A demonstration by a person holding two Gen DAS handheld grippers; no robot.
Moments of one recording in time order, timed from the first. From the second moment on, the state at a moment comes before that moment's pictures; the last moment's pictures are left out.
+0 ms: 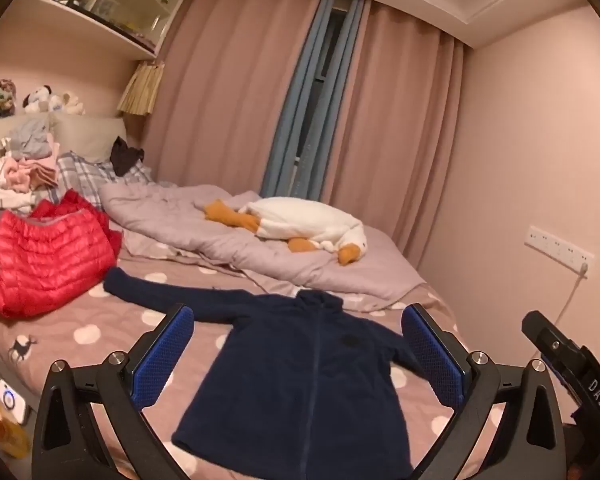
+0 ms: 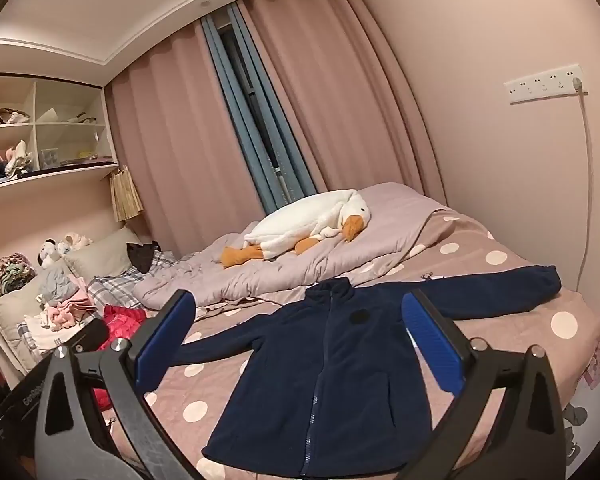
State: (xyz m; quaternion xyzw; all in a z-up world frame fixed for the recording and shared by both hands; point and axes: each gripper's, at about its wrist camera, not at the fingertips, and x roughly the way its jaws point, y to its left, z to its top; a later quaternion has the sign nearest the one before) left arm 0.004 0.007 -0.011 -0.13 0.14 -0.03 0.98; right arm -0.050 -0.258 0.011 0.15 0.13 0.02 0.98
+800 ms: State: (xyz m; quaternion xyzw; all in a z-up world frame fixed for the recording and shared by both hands) left arm 0.003 0.004 -0.009 -0.13 0.13 -0.02 0.98; right arm -0.049 -0.258 0.008 0.15 0.14 0.01 0.98
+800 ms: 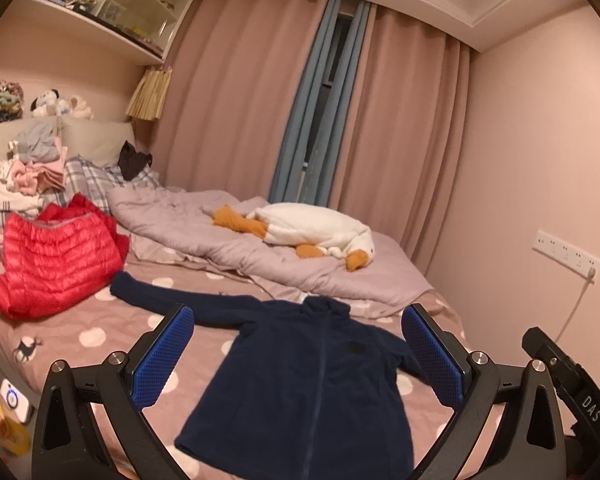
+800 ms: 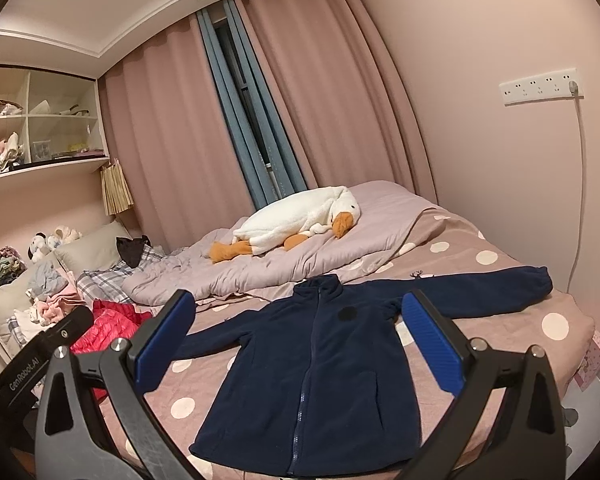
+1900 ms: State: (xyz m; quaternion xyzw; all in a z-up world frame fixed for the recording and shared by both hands) left arm 0.010 -0.011 -0.012 -0.12 0.14 -0.02 0.98; right arm -0.056 -0.268 0.007 0.14 0.13 -0.05 0.98
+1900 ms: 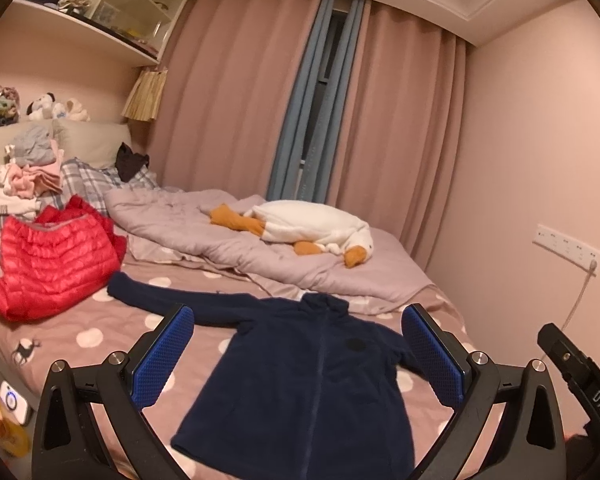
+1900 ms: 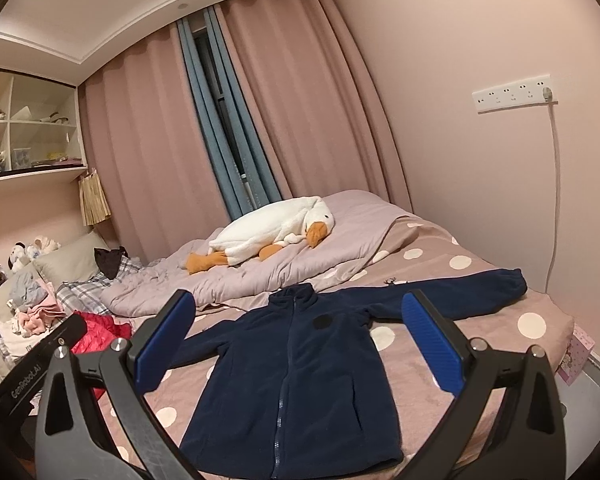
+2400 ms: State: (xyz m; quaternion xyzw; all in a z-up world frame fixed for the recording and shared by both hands) left arm 0.013 -0.009 -0.015 -0.12 0.15 -0.02 0.98; right arm -0.053 -0.272 -0.002 0.16 0.15 -0.05 0.97
